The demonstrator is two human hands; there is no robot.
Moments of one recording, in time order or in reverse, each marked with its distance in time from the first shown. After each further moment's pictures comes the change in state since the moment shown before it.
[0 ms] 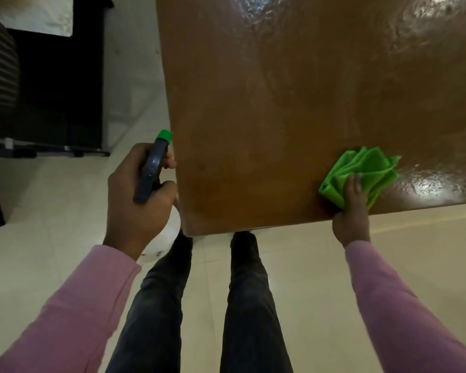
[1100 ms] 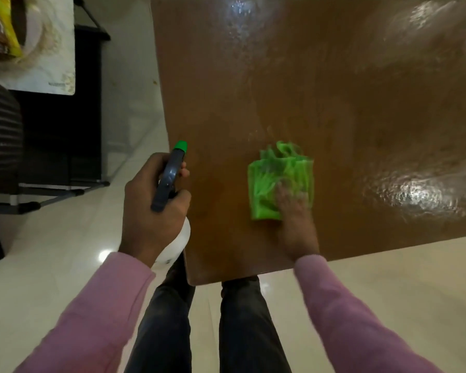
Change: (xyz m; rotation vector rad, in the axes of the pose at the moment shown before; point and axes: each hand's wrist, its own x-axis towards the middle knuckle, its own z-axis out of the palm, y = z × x) left_hand 0.094 0.041 0.007 -0.054 -0.058 -0.053; right_hand 0.046 -0.123 0.036 -0.194 -0.114 -0.373
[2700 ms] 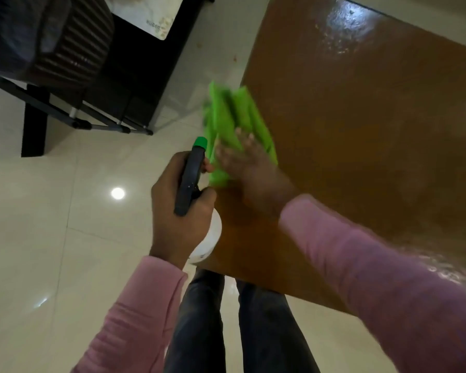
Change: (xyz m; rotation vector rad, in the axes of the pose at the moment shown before) left_hand -0.040 -0.004 0.016 -0.151 0.438 -0.175; right_hand 0.119 -0.128 -0.017 -0.099 -0.305 -0.954
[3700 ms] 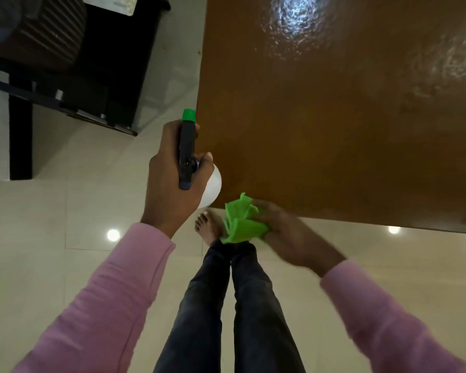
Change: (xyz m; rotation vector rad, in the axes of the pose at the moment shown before) left_hand -0.102 -0.055 -0.037 0.128 -0.246 0.382; right_hand -0.217 -0.150 0.048 0.598 -0.169 0.533
